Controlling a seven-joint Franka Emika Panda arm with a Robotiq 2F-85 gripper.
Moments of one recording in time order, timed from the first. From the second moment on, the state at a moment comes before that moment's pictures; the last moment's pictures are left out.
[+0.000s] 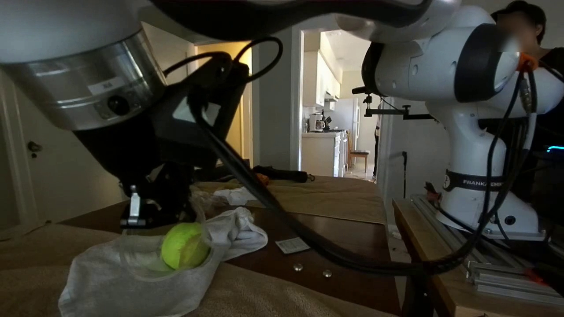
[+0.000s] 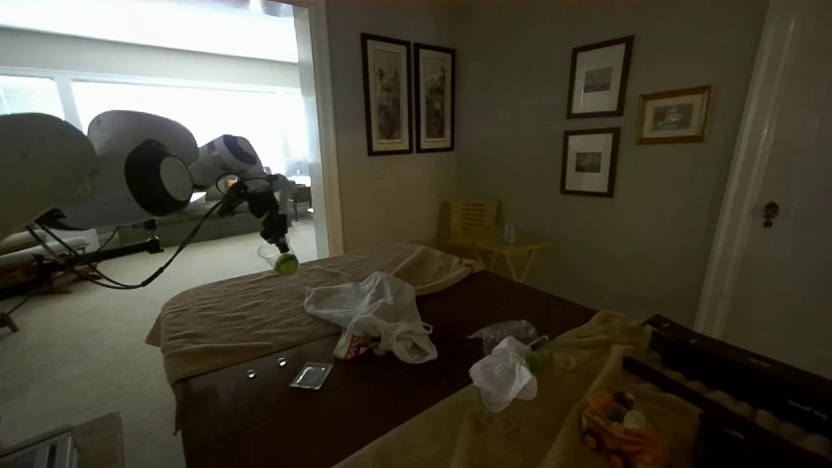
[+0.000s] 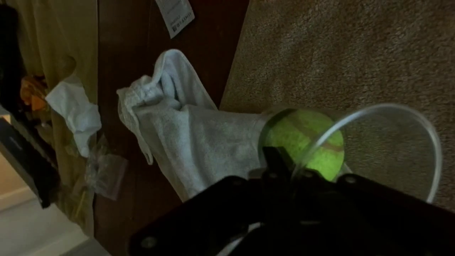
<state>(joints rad) 0.96 1.24 -0.18 -0.44 -0.33 1.28 0.65</state>
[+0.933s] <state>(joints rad) 0.97 1.26 -0.25 -0.44 -0.42 1.77 0.41</state>
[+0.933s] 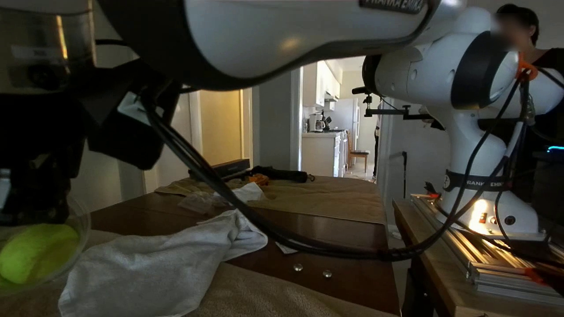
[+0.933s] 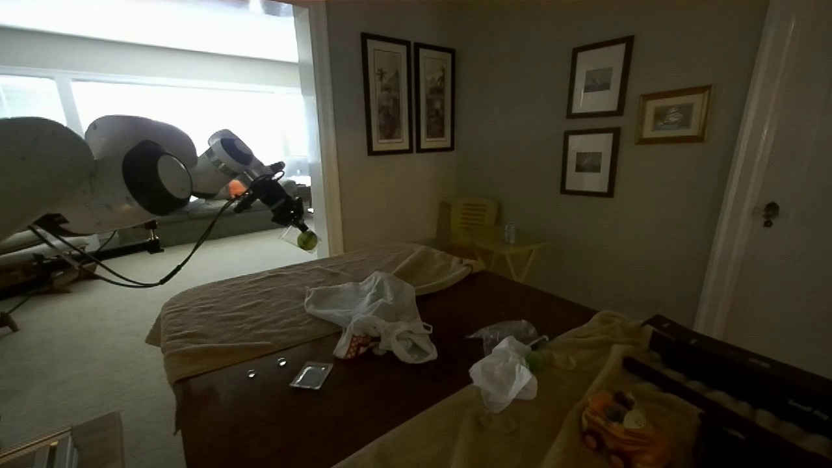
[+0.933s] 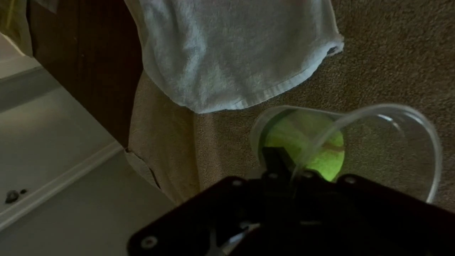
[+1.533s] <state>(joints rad) 0.91 1.29 -0.21 -0.44 -0.35 1.78 0.59</state>
